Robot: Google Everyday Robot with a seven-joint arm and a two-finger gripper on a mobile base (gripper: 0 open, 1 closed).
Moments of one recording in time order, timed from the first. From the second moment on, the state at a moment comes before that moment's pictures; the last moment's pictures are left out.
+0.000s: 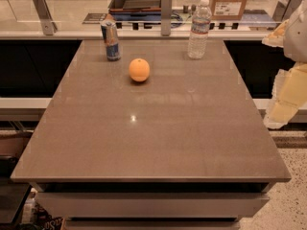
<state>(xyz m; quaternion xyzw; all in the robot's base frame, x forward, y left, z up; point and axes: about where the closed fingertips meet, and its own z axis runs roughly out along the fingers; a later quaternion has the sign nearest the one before) 0.438 -0.213 0.988 -0.60 0.78 -0.05 0.18</state>
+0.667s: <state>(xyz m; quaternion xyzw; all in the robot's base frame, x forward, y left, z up) 0.466 -0.220 0.990 -0.58 0.79 -0.04 0.22</state>
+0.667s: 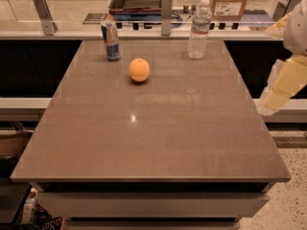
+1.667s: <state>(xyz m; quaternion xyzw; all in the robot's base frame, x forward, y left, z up) 0.580 -0.258 1.020 -0.39 0.81 -0.03 0.44</state>
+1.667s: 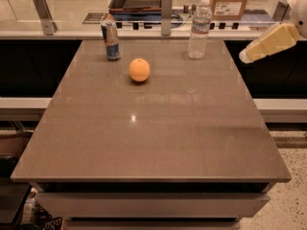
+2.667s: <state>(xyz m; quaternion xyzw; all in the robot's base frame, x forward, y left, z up) 0.684 -0.230 1.040 -0.36 0.77 0.01 0.53</state>
